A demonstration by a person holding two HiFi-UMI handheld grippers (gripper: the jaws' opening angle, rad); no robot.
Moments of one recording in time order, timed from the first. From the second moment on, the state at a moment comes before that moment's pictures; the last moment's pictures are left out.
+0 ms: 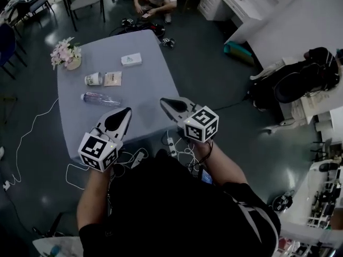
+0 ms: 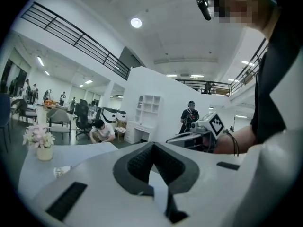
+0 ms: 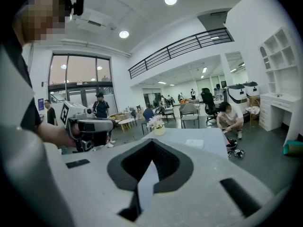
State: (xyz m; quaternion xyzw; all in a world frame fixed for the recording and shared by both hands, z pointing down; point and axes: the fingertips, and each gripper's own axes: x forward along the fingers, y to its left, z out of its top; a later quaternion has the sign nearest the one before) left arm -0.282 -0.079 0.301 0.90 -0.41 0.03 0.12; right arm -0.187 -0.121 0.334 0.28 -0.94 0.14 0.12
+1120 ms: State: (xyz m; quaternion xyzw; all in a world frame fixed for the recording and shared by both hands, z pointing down) left arm -0.519 -0.017 0.332 0.85 -0.51 0.02 0.15; right arm -0.418 -0.084 0.368 0.21 -0.95 0.11 0.22
